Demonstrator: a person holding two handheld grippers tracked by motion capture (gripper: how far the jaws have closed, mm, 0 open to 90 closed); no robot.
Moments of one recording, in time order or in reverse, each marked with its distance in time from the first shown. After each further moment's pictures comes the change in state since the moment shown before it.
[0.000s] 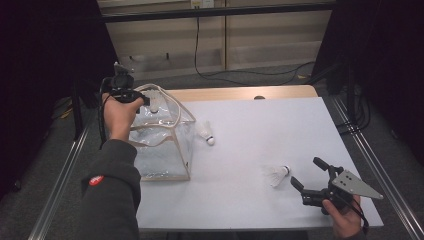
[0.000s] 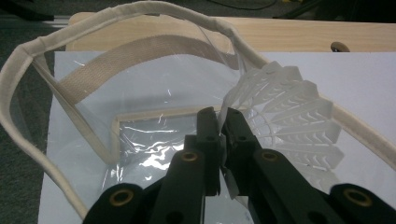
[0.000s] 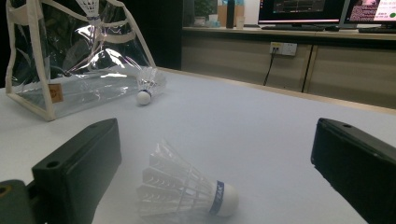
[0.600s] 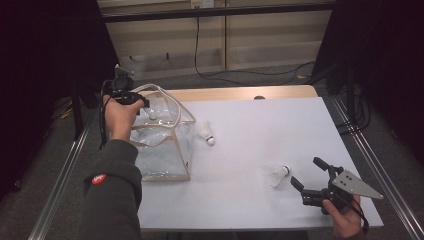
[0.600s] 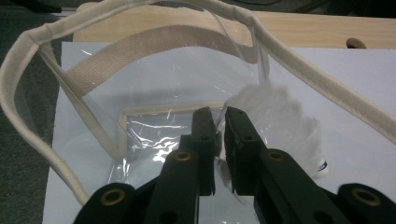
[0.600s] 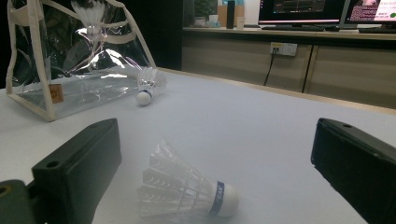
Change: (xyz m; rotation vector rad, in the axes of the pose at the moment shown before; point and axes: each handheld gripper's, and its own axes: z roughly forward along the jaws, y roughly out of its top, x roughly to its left) left arm 0.006 -0.003 0.007 0.025 0.025 -0.010; right arm 0.000 0.000 0.000 0.002 0.002 0.002
